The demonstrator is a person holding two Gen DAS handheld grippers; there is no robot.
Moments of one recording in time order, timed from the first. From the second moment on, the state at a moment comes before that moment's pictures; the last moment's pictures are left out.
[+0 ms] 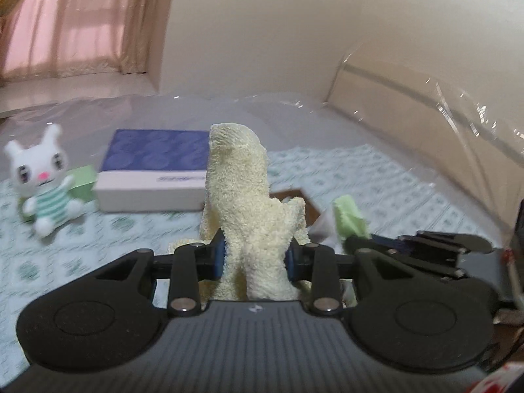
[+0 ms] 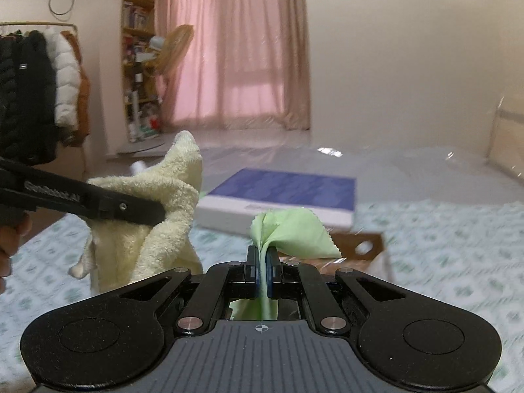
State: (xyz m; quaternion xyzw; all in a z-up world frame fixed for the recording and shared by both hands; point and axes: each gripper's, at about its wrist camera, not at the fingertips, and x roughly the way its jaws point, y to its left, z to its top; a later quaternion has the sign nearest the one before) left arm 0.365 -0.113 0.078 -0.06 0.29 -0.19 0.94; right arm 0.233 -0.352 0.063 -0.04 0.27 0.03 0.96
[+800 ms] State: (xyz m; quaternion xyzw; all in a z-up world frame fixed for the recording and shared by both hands) left arm 0.533 -0.209 -0.058 0.00 0.44 -0.20 0.88; right arm 0.360 -0.454 -0.039 -0.13 0.41 0.04 0.90
